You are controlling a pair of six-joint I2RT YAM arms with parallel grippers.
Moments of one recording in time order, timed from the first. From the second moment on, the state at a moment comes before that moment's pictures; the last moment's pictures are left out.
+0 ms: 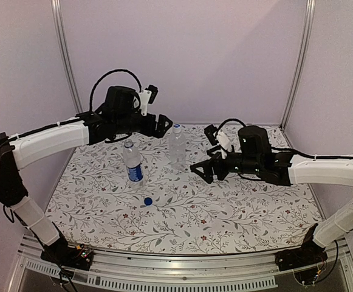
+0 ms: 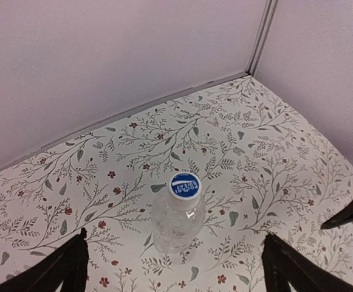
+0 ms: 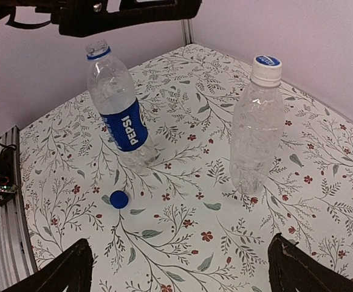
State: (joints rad) left arm -0.69 1.58 1.32 -0.15 -0.04 -0.13; right arm 0.84 1.43 0.89 0.14 -0.16 0.08
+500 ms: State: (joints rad) left arm -0.69 1.96 1.72 -0.35 -0.05 -0.10; right arm 0.84 1.35 0.82 0.12 -0.11 0.08
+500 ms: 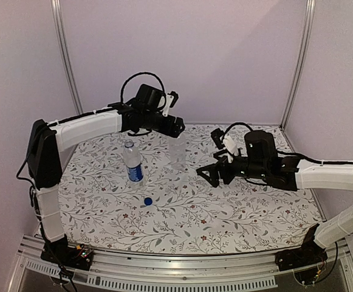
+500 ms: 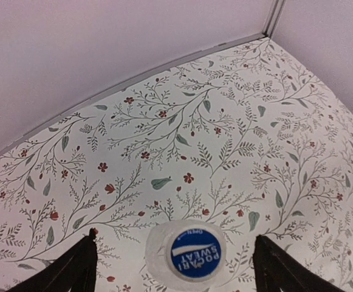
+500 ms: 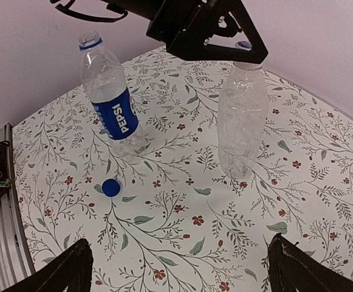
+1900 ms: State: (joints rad) left arm -0.76 1.57 1.48 -0.21 0.13 -0.01; right arm 0.83 1.30 0.84 0.05 0.06 0.07
